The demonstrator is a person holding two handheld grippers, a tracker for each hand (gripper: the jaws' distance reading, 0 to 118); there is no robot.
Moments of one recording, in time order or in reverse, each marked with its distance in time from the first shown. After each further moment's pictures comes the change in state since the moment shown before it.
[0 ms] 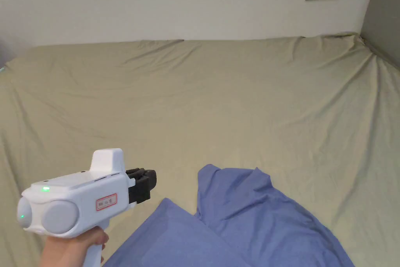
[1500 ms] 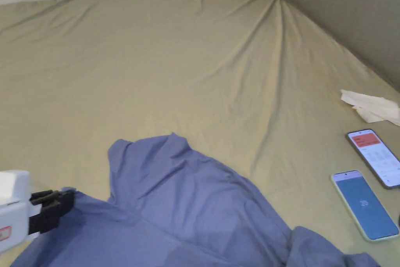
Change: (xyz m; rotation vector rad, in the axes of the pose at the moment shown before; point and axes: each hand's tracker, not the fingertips) left arm -0.006 -0.032 -0.029 -0.152 -0.059 -0.181; right arm 0.022 -0.062 -0.071 -0.303 -0.056 -0.006
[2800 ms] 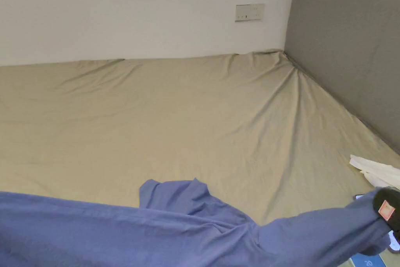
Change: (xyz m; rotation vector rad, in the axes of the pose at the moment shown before) left arm 0.066 -0.027 0.290 0.717 0.344 0.226; right arm -0.051 0.081 0.071 0.326 0.283 0.000
